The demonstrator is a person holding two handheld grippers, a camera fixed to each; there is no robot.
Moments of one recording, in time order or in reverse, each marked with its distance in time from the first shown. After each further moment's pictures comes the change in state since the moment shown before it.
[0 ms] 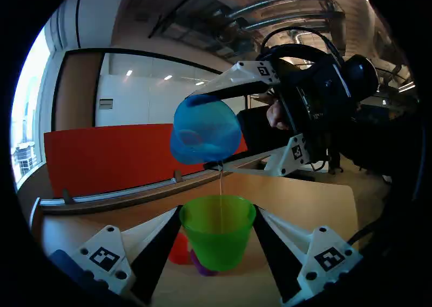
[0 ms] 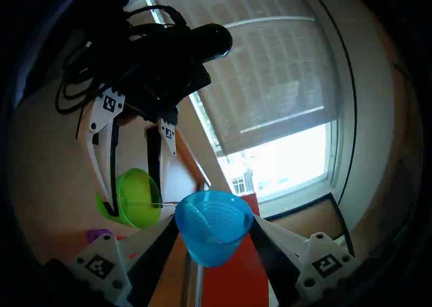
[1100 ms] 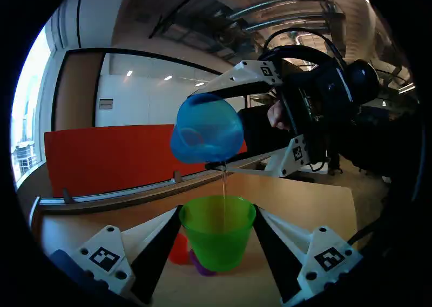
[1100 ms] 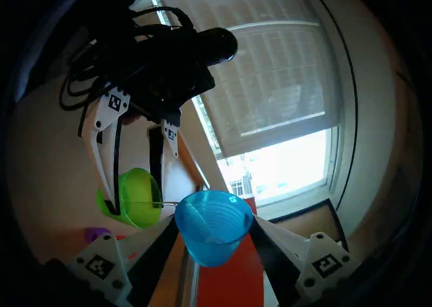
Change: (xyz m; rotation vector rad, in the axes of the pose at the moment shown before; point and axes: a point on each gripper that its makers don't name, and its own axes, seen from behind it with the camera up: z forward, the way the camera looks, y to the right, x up) left arm 0.001 0.000 -0.004 -0.002 0.006 -0.005; right arm 0.008 0.000 -0.002 0.000 0.012 -0.038
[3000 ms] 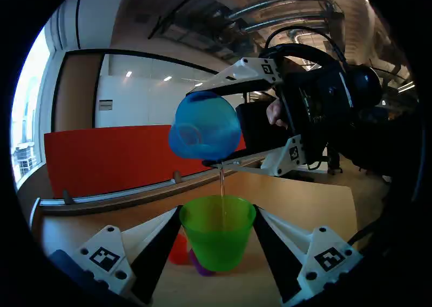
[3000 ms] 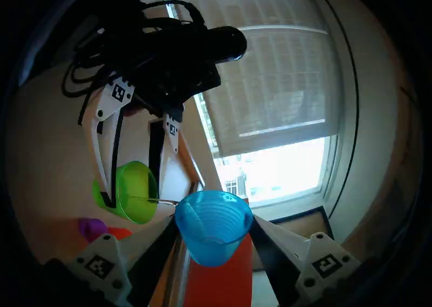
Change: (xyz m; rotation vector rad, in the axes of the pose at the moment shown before) left arm 0.000 0.002 -0.002 0.000 0.002 0.006; right arm -0.001 0.002 -0.004 -0.016 -0.012 -0.079
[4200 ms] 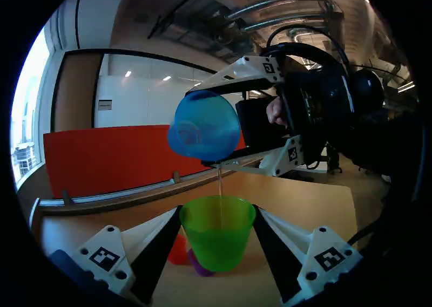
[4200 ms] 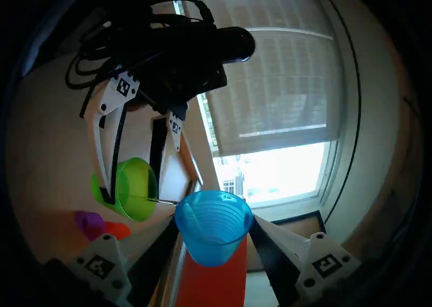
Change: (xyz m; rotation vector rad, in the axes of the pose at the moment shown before) left arm -0.001 0.002 0.003 -0.003 -0.001 0.000; right arm 0.000 0.002 -0.003 -0.004 -0.008 -0.051
